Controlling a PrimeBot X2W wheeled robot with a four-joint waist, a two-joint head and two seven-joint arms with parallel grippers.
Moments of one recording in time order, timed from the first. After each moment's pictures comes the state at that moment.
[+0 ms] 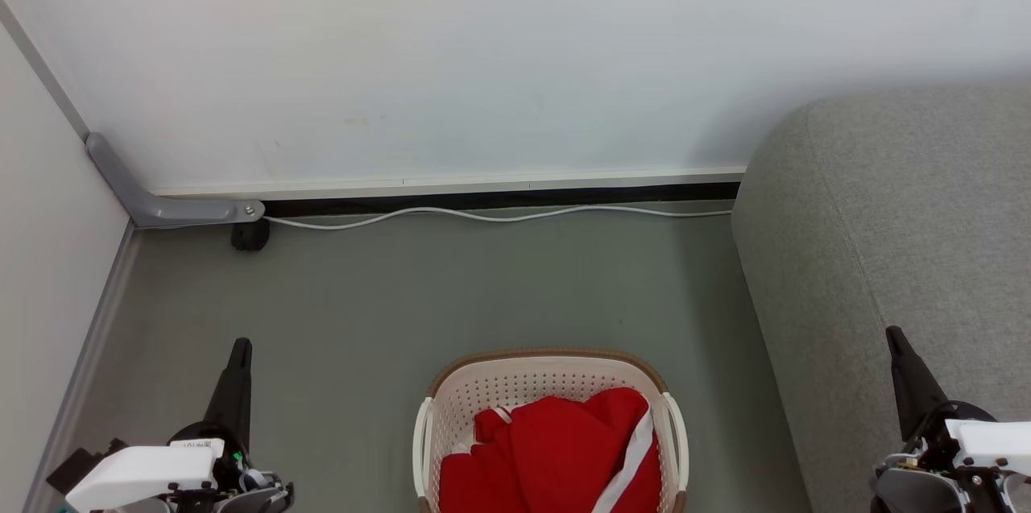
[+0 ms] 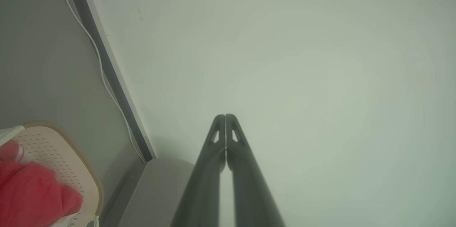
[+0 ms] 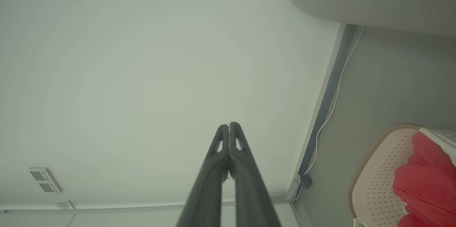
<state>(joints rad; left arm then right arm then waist) -0.05 0.04 0.08 0.27 -1.61 -0.12 0.11 -0.08 -0.04 -0.13 0.28 1.60 0.13 0.11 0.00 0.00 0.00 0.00</state>
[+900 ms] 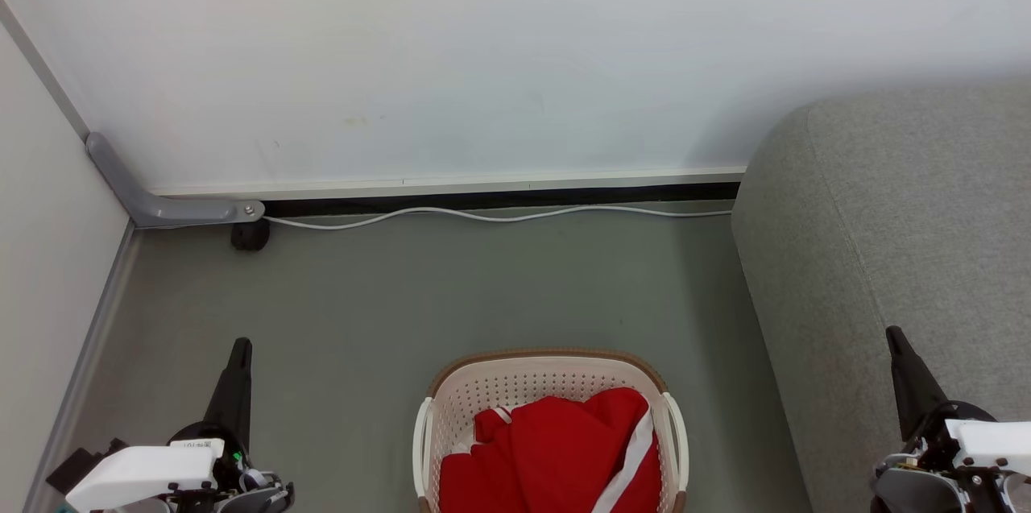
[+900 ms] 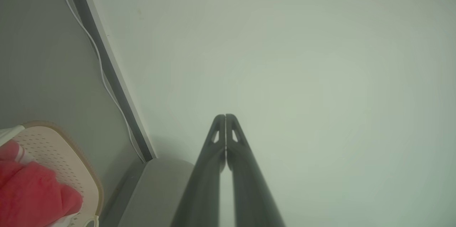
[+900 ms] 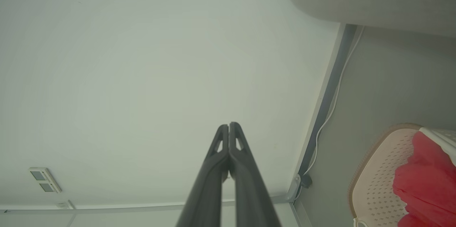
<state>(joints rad) -0.05 0.04 0.08 0.27 -1.61 -0.12 0.11 -0.08 -0.04 -0.13 0.28 1.60 0.13 0.11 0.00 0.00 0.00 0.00</state>
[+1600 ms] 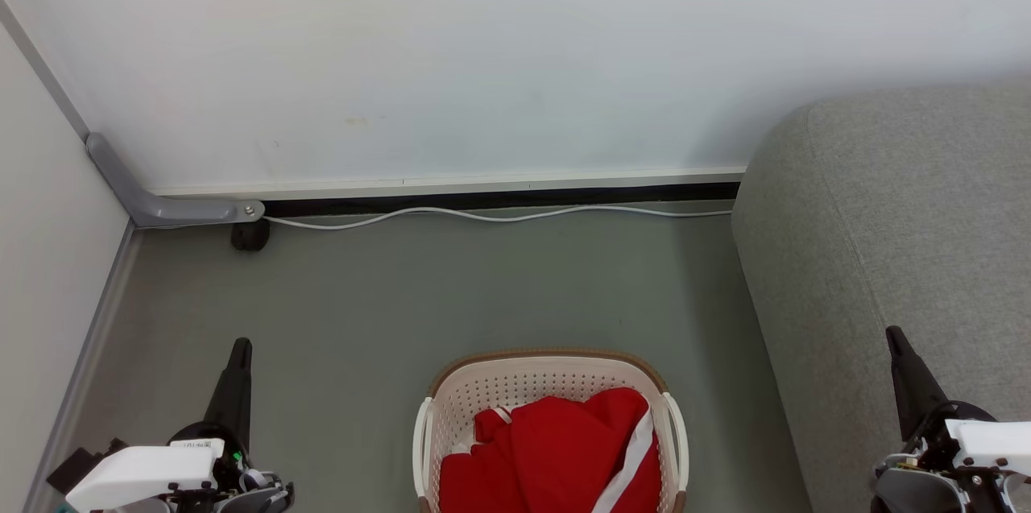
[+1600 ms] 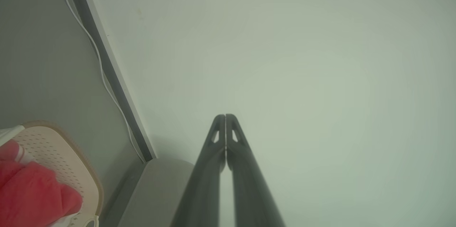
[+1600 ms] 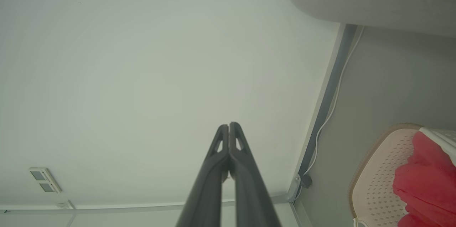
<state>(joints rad) -0.05 0.04 0.08 0.27 -1.61 -0.12 0.11 -0.08 -0.04 -0.13 0.28 1.60 0.13 0.11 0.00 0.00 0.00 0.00</state>
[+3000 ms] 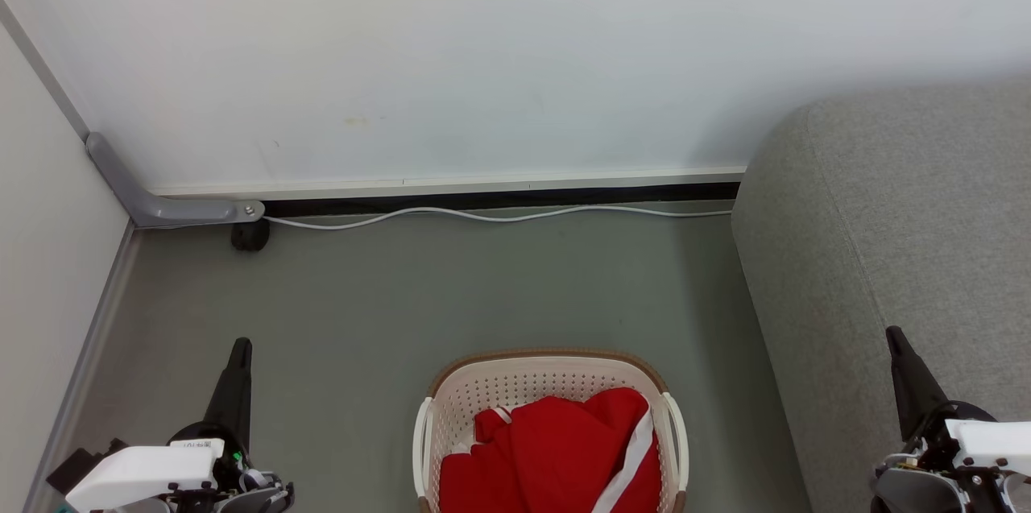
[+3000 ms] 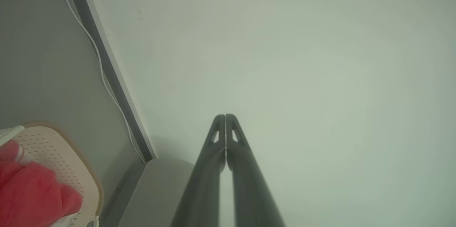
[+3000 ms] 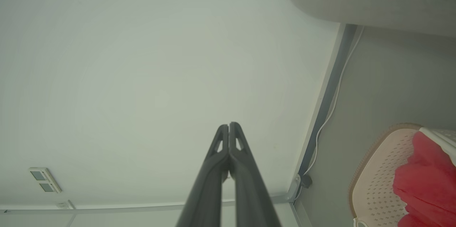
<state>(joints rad) -0.05 0.04 0.08 0.27 -1.61 -0.12 0.11 -0.08 -0.04 -0.13 0.28 1.60 0.13 0.11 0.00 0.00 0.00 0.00</state>
